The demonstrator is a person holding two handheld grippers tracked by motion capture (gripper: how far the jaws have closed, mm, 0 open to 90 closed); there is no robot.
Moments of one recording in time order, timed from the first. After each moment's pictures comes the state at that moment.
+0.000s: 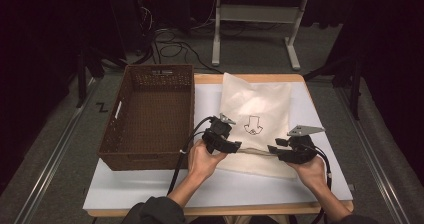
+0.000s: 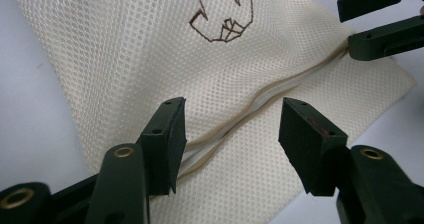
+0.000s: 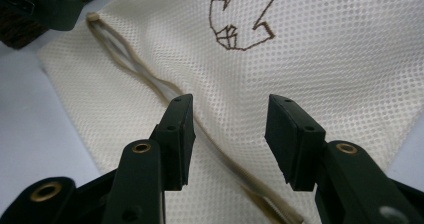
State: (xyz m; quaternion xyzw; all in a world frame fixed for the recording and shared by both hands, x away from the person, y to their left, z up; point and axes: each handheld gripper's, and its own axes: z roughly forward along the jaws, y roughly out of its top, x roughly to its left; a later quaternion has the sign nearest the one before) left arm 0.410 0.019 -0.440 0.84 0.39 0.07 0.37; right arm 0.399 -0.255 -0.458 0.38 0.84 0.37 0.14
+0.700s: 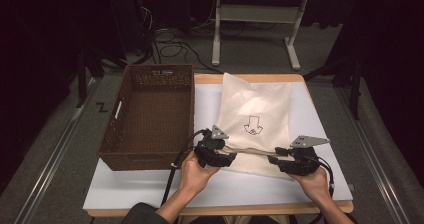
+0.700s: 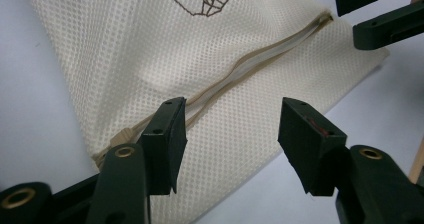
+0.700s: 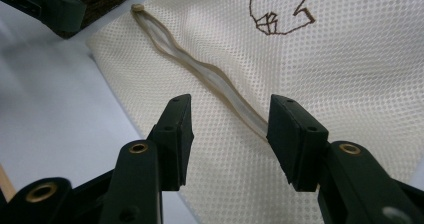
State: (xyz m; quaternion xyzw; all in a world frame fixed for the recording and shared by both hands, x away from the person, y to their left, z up) left arm 0.373 0.038 -0.451 0.84 0.38 0.09 0.39; right arm 0.369 -0.258 -0.460 0.37 0.83 0.39 0.12
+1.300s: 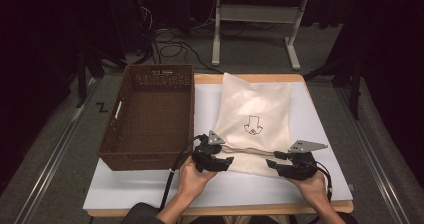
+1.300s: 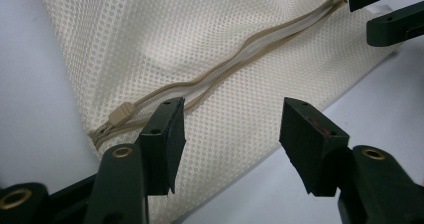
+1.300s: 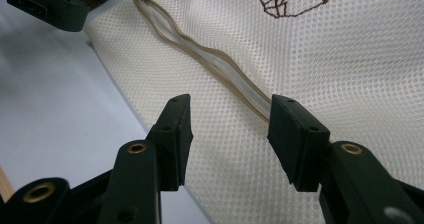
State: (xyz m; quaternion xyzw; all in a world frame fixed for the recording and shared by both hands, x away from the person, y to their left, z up) left arm 0.368 0.042 -0.468 0.83 0.39 0.09 0.39; right arm 0.362 -0.256 -0.473 0.37 0.84 0.39 0.12
